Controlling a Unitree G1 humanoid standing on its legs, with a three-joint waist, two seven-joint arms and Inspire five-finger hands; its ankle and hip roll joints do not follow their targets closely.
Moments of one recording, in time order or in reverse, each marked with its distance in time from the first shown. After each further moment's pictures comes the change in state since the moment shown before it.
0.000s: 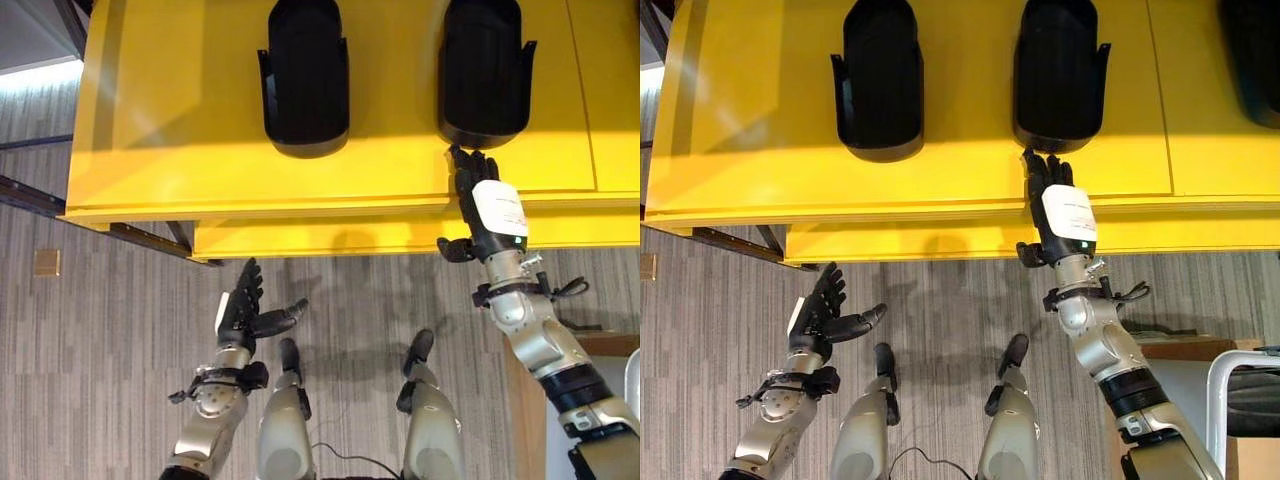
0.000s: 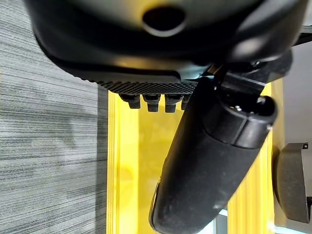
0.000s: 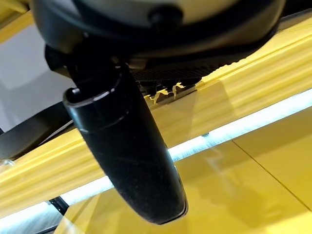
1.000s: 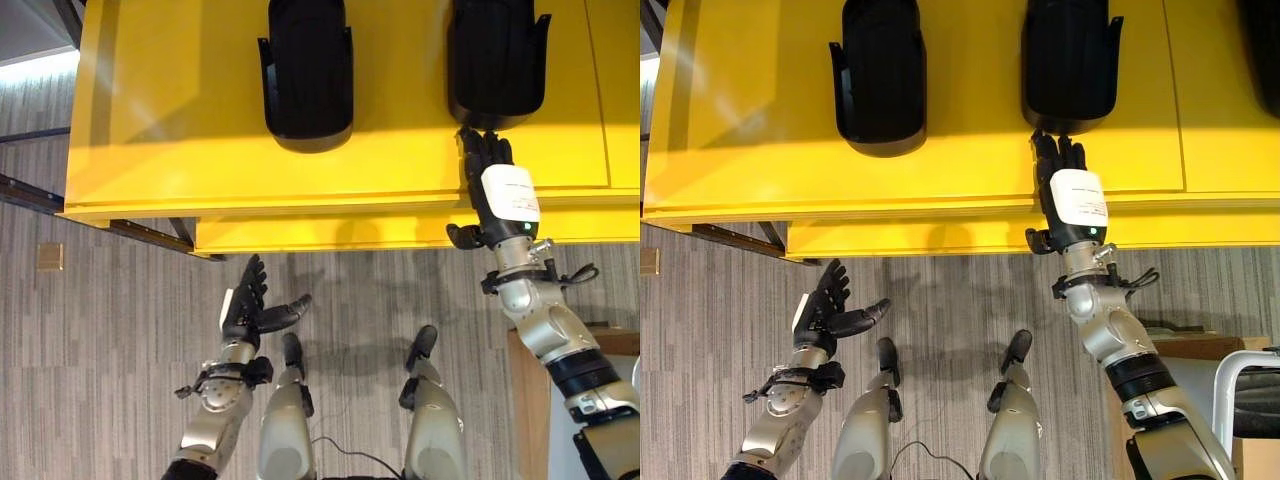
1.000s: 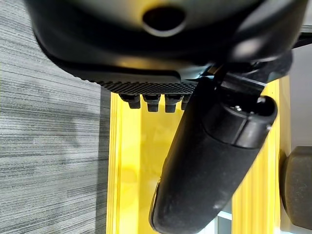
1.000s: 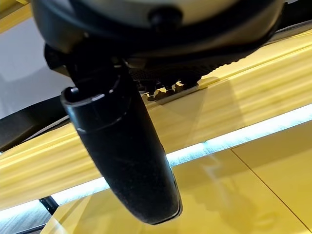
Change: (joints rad) left arm -0.030 -0.026 0.000 0.020 -0.002 -0.001 0.000; right arm -0.057 -0.046 0.015 0.052 -0.012 0.000 -0.025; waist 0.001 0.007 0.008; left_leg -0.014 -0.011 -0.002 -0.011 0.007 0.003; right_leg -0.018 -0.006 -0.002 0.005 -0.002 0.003
